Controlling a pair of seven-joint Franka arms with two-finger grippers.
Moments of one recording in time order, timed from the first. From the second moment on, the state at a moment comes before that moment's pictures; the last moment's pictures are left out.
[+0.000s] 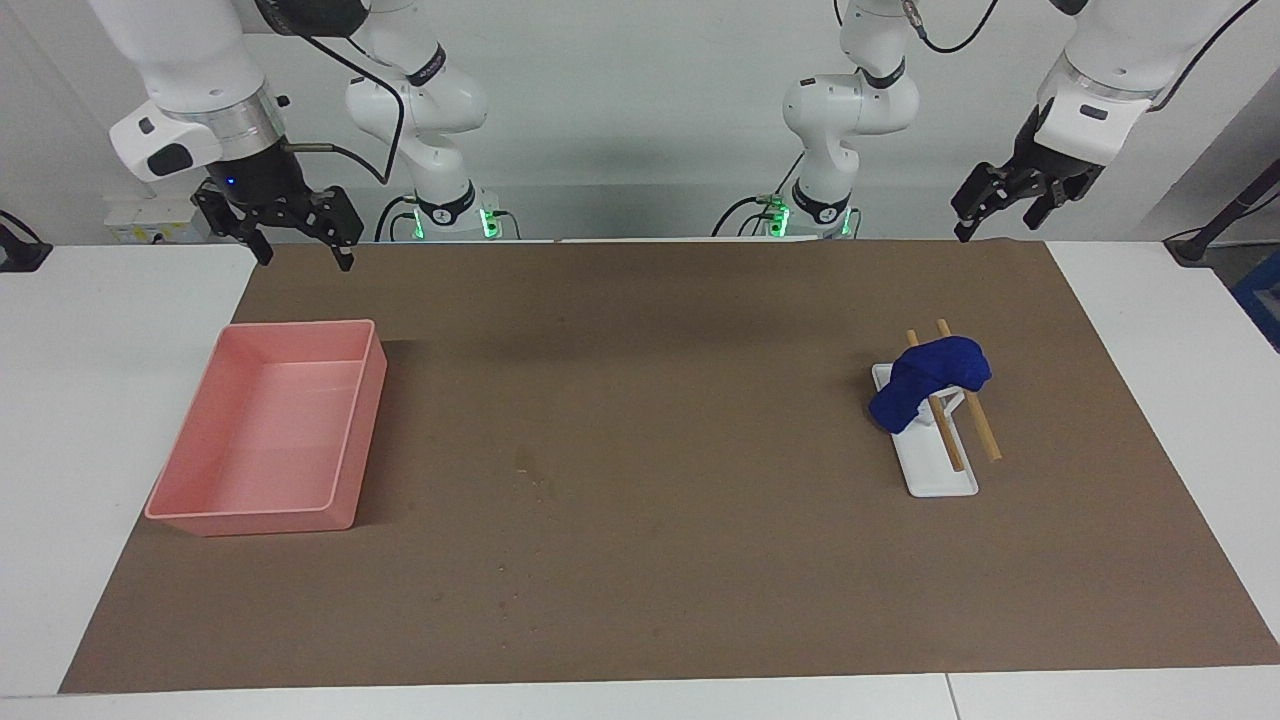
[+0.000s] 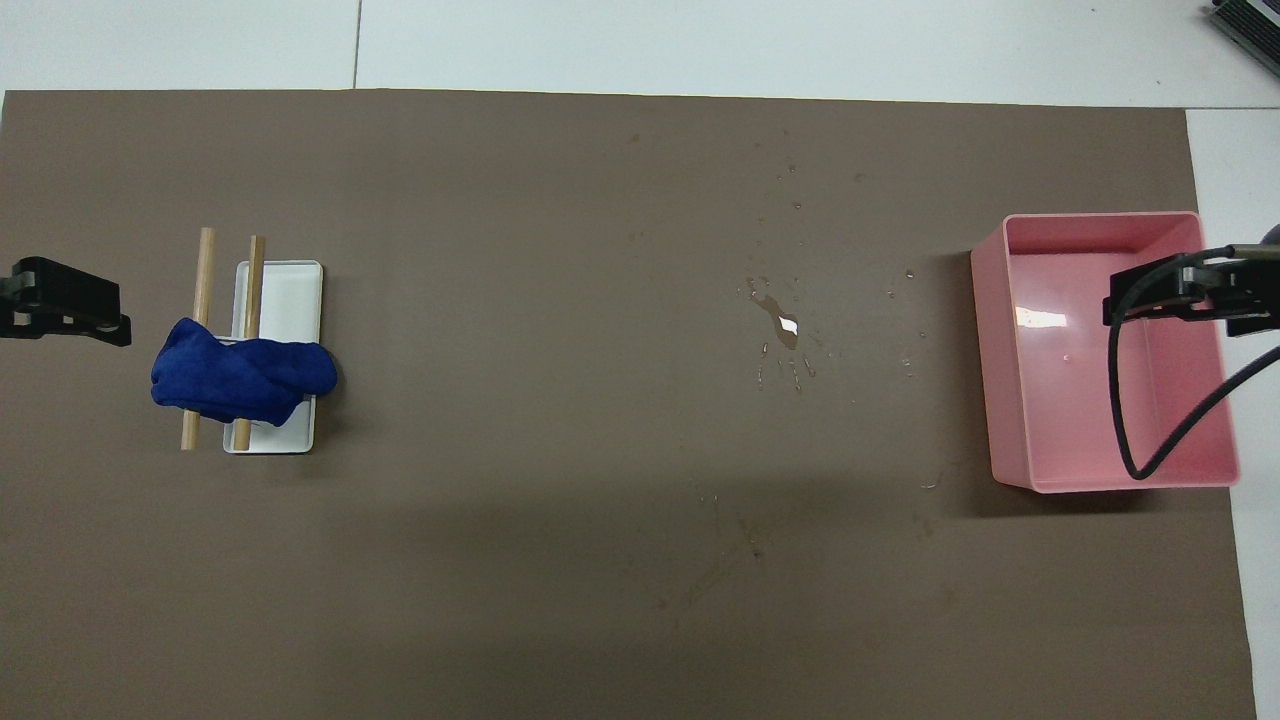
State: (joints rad) left arm -0.05 0.00 -0.03 -1.43 0.00 1.38 -0.21; right arm 0.03 0.01 -0.01 -1.49 -0.03 1.51 0.13
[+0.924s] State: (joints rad) left arm -0.03 -0.13 -0.02 -1.78 0.00 1.73 -0.65; right arm 0.03 -0.02 -0.01 -1.50 -0.03 1.45 0.13
